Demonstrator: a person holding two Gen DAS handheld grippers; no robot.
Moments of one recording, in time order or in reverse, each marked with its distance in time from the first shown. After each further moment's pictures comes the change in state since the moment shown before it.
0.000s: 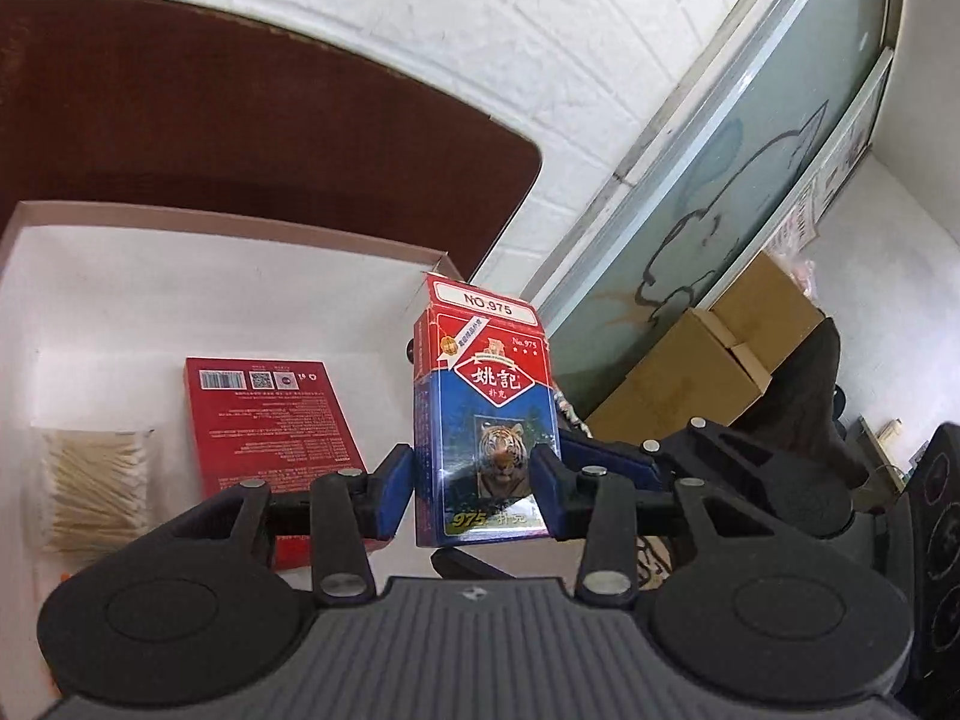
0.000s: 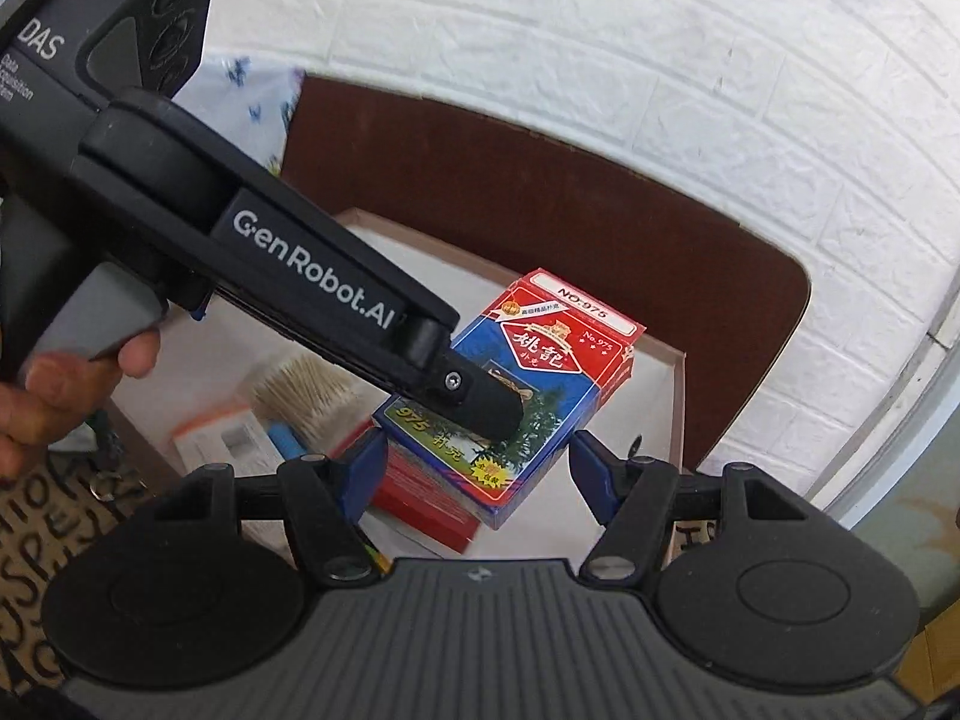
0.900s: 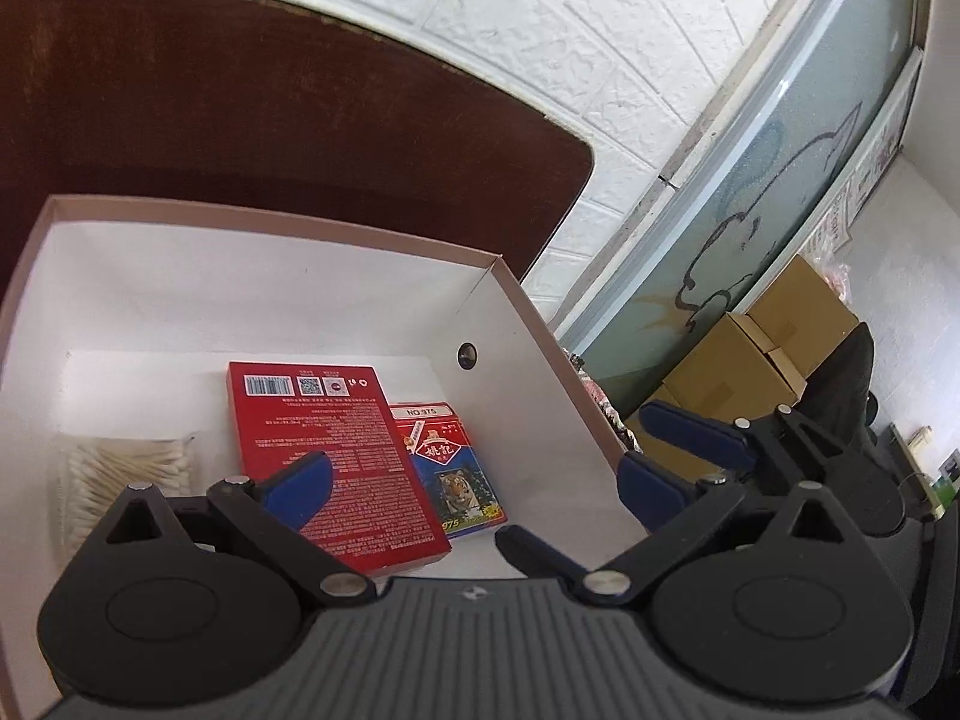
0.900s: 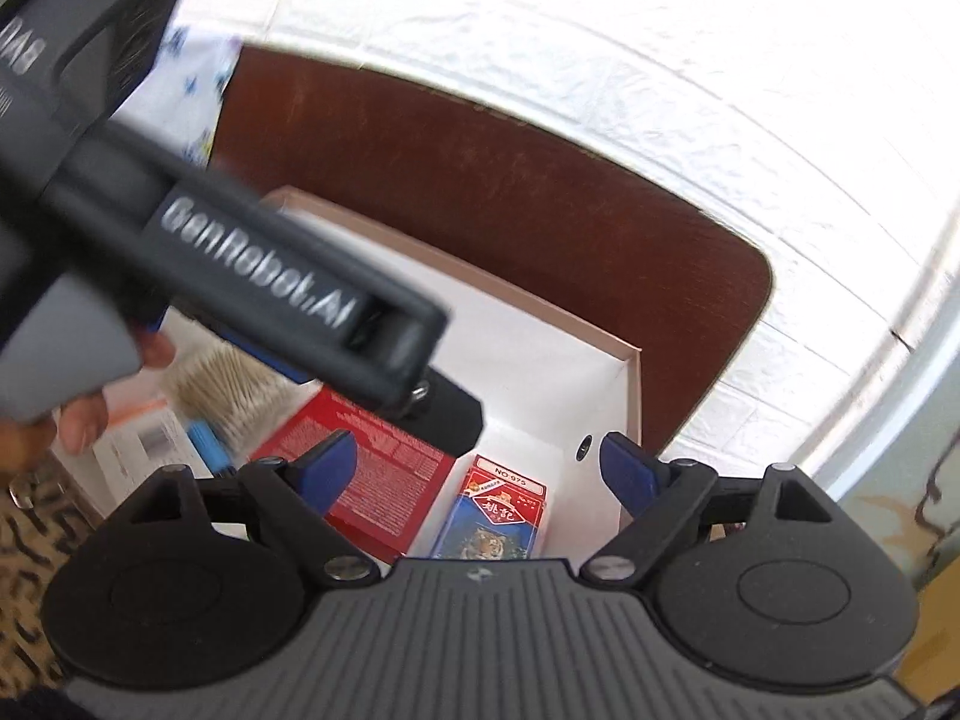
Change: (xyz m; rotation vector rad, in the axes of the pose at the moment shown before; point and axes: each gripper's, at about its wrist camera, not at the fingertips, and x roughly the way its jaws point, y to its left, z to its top) left arm -0.011 0.014 0.001 0.006 -0.019 0.074; right arm 0.019 0.005 0.002 0.022 -0.005 -0.136
